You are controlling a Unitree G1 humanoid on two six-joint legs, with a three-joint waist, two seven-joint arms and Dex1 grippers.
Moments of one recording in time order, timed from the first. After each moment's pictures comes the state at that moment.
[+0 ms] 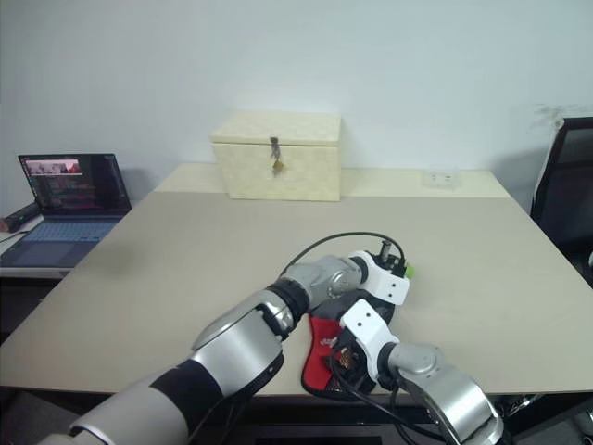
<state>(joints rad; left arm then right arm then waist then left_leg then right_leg) -1.40 -0.09 -0.65 1.45 0.86 -0.46 -0.07 -0.28 -0.40 0.37 -0.54 0.21 1.05 0.42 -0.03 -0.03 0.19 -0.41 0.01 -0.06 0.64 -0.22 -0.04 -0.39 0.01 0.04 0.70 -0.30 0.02</state>
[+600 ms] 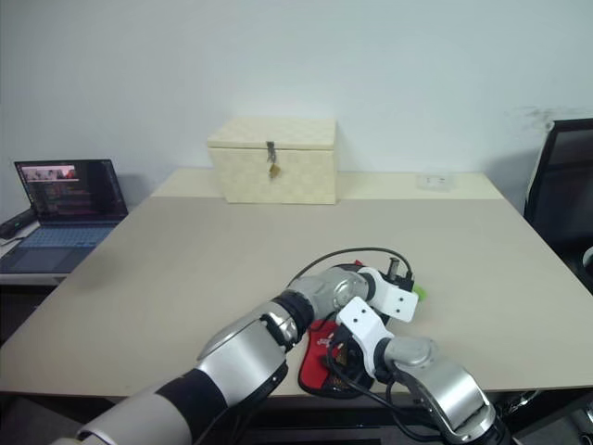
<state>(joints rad) -1.34 -0.13 -0.56 1.43 0.74 -0.50 -0.26 -0.33 -0.39 0.38 -0.48 0.21 1.05 0.45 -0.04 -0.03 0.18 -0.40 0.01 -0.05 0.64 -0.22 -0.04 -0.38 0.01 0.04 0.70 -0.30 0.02</state>
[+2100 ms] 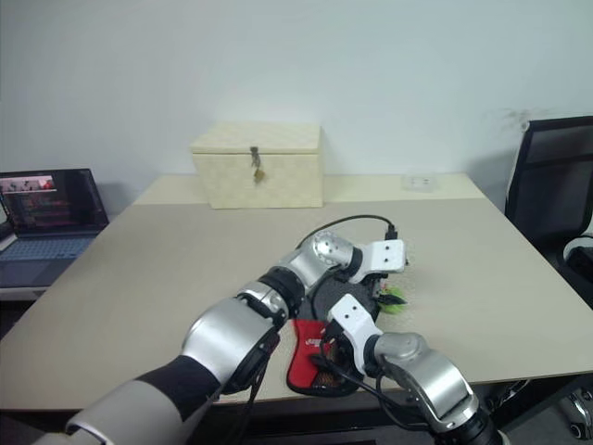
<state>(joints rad) -1.42 -0.05 -0.23 1.37 0.35 -0.34 -0.99 -0.37 -0.33 0.38 -0.37 0.22 1.00 0.49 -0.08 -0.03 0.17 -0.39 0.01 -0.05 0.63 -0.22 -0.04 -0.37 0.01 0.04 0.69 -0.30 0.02</state>
